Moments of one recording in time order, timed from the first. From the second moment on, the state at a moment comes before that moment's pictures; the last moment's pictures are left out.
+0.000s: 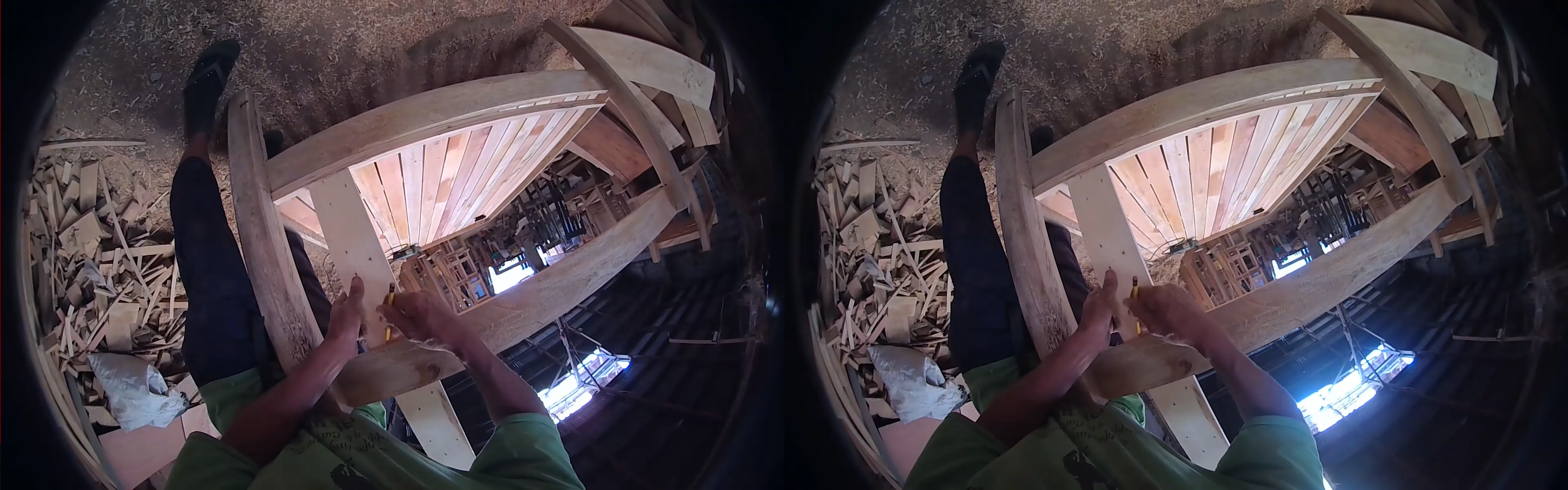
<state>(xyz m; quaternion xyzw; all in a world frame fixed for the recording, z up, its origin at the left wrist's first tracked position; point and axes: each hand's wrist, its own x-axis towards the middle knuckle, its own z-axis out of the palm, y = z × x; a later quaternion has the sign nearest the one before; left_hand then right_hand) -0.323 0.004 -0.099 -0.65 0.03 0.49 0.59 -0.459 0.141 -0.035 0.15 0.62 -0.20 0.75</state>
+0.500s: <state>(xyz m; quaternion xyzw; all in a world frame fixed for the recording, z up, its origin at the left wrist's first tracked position) -0.337 0.005 -0.096 -0.64 0.08 0.46 0.61 -0.495 0.095 0.019 0.13 0.77 -0.06 0.61</state>
